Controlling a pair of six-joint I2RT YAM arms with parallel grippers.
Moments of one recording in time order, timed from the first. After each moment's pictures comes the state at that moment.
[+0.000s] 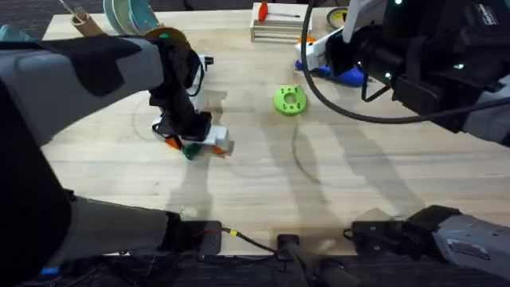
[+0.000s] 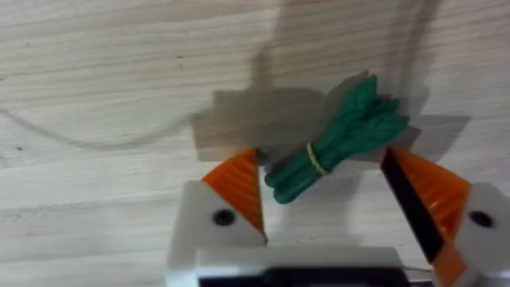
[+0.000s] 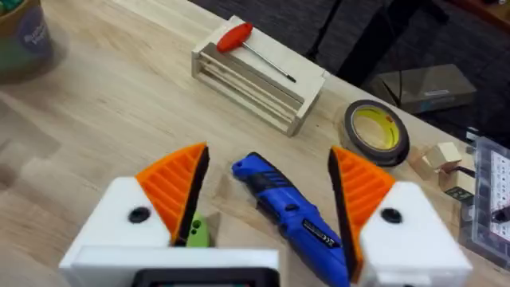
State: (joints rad) left arm -0.12 1.59 0.93 -1.05 0.02 -0.02; right arm 0.44 1.28 0.82 0.04 0.13 -0.17
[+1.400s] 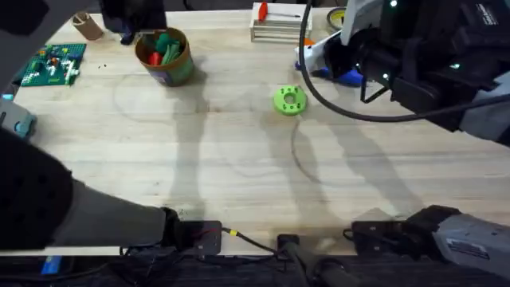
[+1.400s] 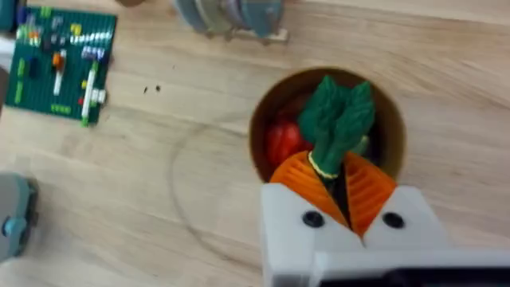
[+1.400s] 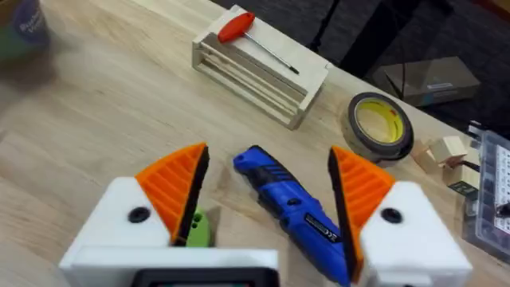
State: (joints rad) left arm 0.04 1.64 1.42 -0.70 -0.25 -0.07; right arm 0.44 1.29 0.82 0.02 0.13 -0.17
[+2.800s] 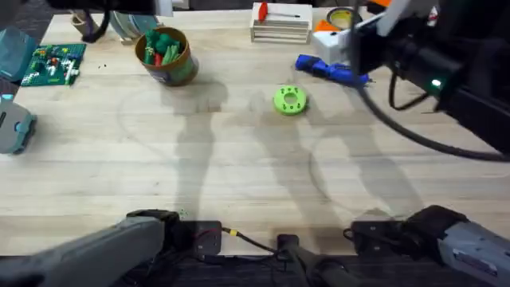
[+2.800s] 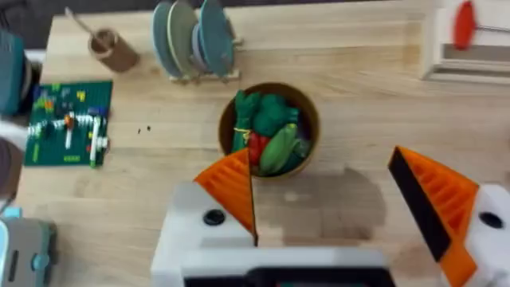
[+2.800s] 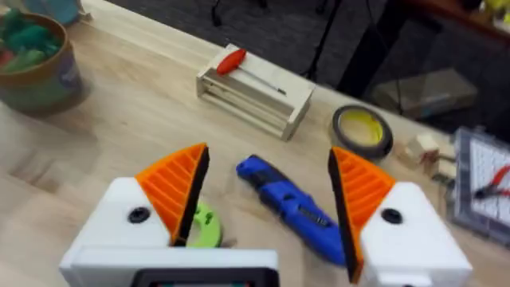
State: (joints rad) left arm -0.04 1.34 1.42 -0.82 -0.18 0.01; right arm 0.44 1.05 0.82 -0.12 0.13 -0.10
